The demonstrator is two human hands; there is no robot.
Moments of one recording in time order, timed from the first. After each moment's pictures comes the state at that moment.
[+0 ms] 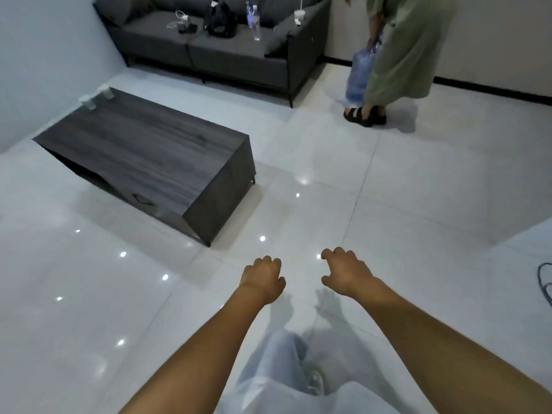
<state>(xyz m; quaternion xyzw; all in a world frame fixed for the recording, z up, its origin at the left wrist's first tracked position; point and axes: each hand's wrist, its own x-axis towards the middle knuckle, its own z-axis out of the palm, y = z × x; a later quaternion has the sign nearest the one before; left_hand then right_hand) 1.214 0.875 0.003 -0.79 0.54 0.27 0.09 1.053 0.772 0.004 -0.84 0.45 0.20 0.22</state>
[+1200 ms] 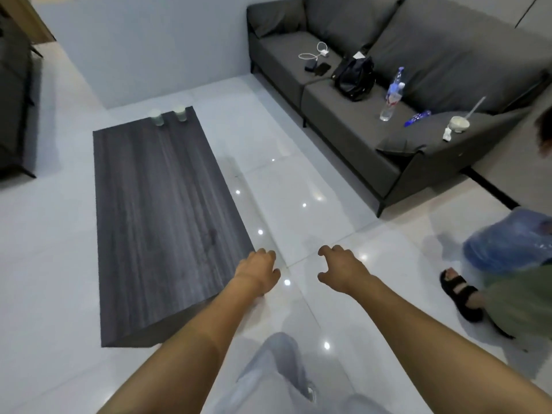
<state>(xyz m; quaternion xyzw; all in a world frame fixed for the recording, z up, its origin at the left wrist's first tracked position) 1.652 0.181 0.019 -0.92 0.25 0.30 -0.04 1.573 0.002 0.018 -0.94 0.19 0.24 0.18</state>
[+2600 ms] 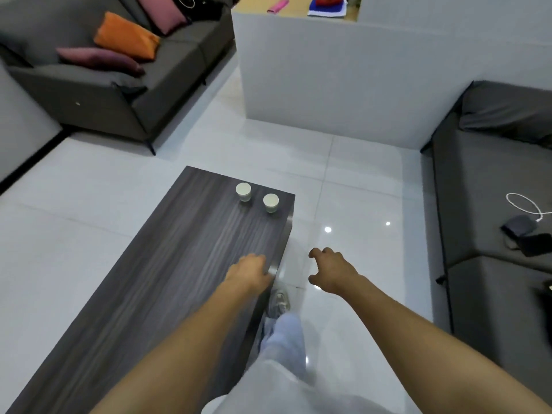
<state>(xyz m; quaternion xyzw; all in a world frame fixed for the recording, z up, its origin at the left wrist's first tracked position) 2.441 0.093 0.001 -0.94 -0.14 0.28 -0.17 2.512 -0.092 0.001 -0.93 -0.19 0.31 0.08</state>
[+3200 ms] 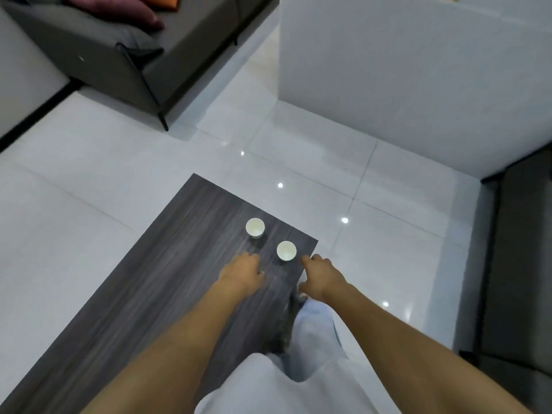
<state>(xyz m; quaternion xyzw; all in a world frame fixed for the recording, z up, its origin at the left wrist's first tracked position) 2.708 0.246 -0.050 -0.90 -0.23 0.32 -0.21 2.794 0.081 -0.057 -0.89 -0.26 0.38 0.04</state>
